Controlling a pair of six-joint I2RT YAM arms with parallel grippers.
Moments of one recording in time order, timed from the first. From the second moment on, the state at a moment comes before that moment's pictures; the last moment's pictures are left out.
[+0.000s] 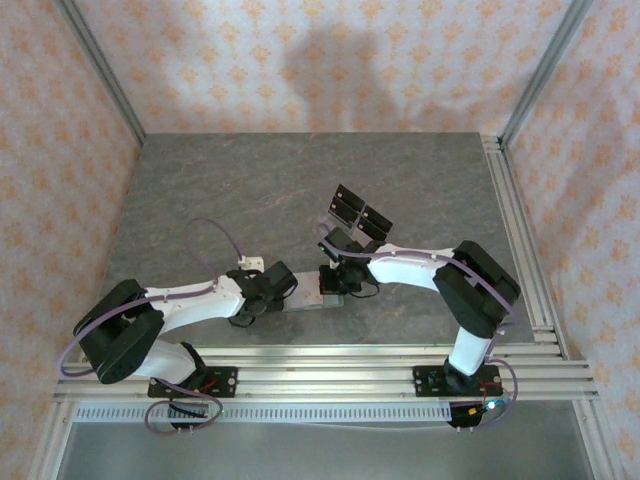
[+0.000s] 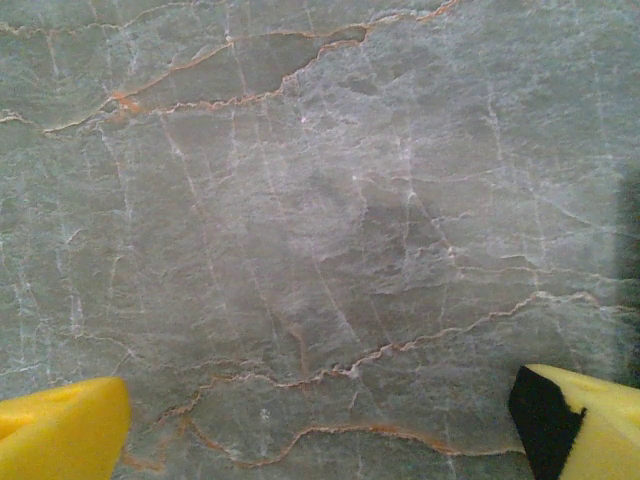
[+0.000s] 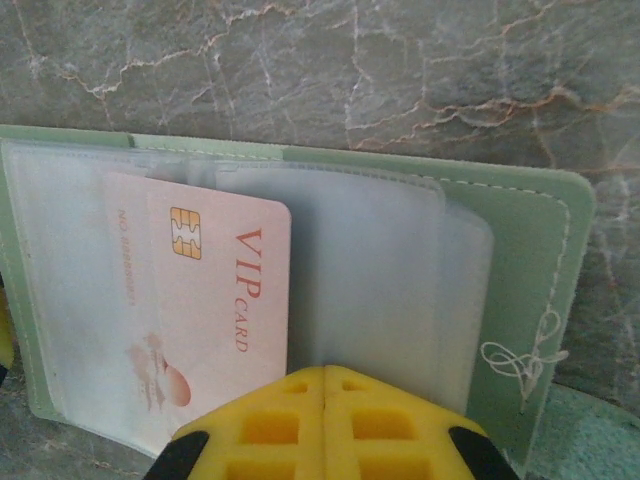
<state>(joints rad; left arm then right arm) -0.78 1.40 0.63 -0.64 -0.47 -0.94 0.83 1.75 0.98 -0.39 -0.20 0.71</state>
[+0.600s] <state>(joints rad) -0.78 1.41 0.63 -0.63 -0.47 -0.94 0.86 1.78 1.05 -0.40 -0.21 0.70</state>
